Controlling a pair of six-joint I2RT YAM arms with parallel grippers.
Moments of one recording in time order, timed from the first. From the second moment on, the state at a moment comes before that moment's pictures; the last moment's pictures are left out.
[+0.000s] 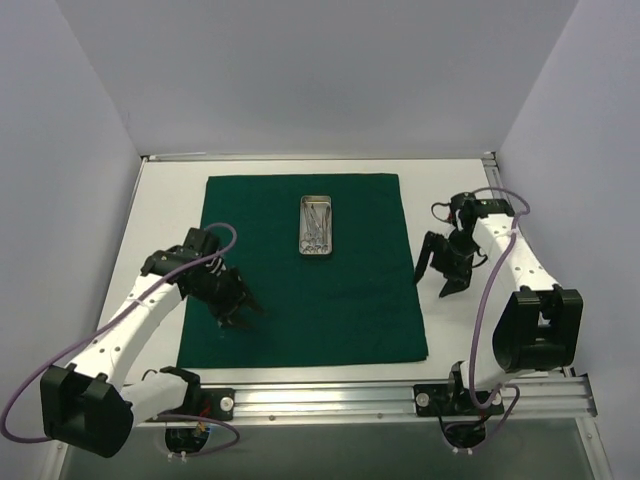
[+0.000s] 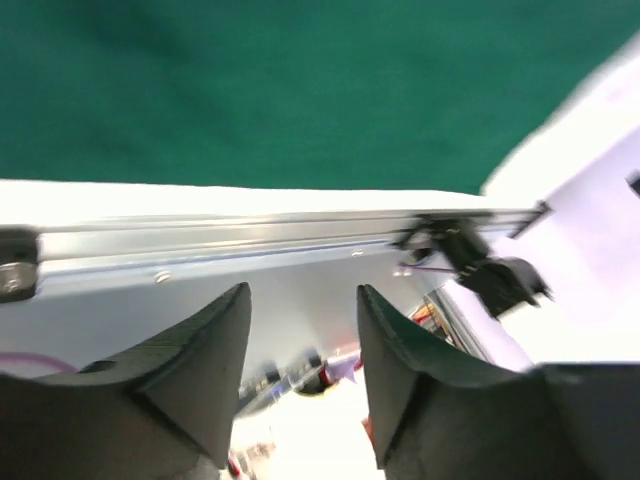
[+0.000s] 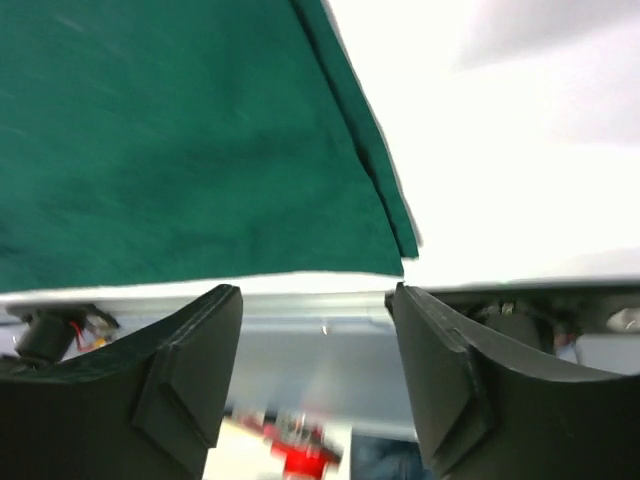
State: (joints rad) left arm -0.32 1.15 0.86 -1.08 0.43 -0.94; right arm 0.02 1.49 1.10 -1.21 -0.22 0.42
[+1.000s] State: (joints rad) left arm -0.07 1.96 1.38 -0.81 0.33 -0.67; right arm 0.16 1.96 1.29 -0.65 -0.30 0.47
